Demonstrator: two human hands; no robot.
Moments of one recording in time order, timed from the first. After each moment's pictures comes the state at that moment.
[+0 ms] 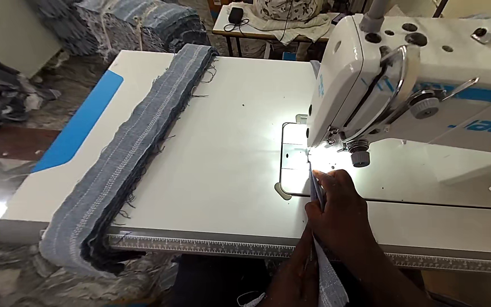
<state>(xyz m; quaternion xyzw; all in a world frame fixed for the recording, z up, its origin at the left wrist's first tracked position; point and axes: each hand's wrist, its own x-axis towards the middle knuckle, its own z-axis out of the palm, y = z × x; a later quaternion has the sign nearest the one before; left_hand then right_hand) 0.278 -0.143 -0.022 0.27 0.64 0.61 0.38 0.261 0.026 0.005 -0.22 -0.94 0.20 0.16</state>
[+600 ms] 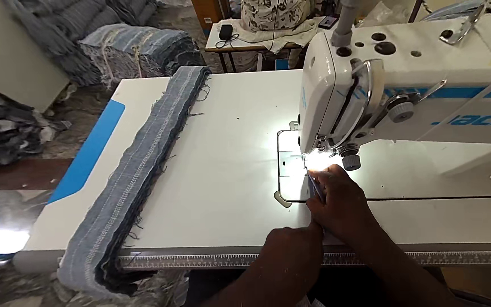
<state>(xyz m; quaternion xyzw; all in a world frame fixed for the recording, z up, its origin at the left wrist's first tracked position) 0.220 -0.108 0.013 0.52 0.84 0.10 0.10 0.247 0.048 0.010 -0.21 -0.94 0.24 0.11</state>
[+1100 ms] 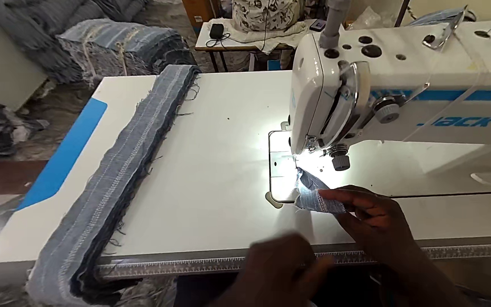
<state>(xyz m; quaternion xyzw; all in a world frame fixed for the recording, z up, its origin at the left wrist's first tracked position) 0.218 -0.139 -0.001 0.52 0.72 0.47 0.06 0.307 0.081 0.011 -0.04 -0.82 0.52 0.23</state>
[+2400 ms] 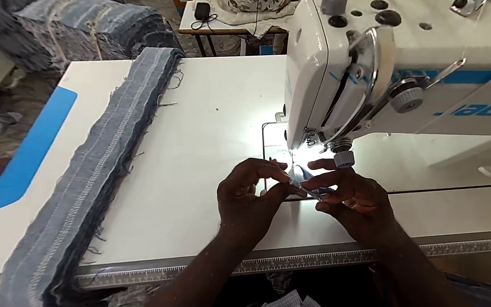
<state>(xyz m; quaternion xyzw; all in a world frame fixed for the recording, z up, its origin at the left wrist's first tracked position) 0.139 -0.092 0.005 0.41 0.62 0.67 0.03 0.269 0.092 -0.002 0.13 -0.78 0.55 0.27</state>
